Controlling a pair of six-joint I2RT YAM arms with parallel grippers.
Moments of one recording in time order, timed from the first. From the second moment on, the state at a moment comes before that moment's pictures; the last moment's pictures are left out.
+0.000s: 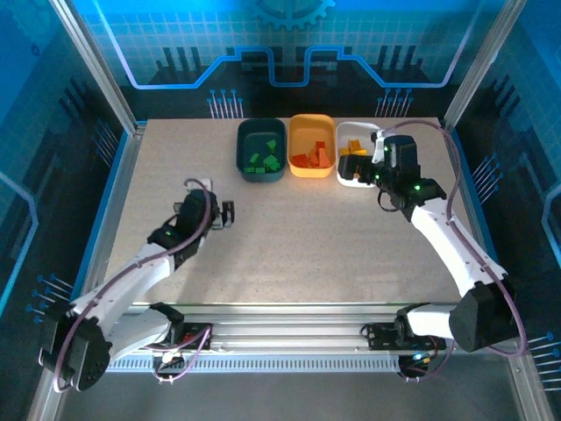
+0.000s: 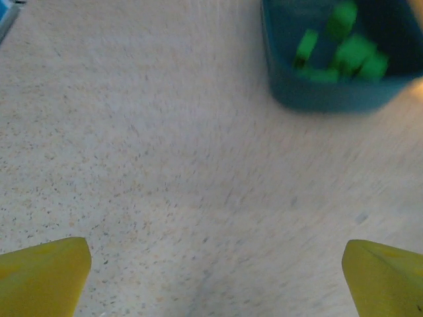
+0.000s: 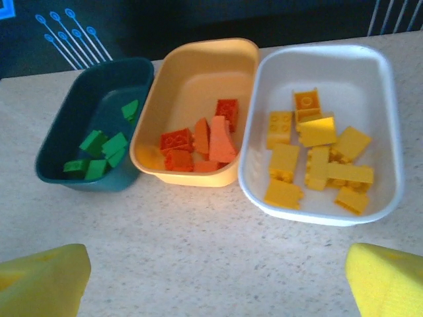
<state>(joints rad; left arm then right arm) -0.39 1.08 0.55 -0.16 -0.41 -0.20 0.24 1.24 1.06 -0.36 -0.02 0.25</state>
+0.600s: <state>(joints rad) -0.13 1.47 0.29 0.85 -0.17 -0.03 0.13 1.28 0.42 0.34 0.08 -0.08</state>
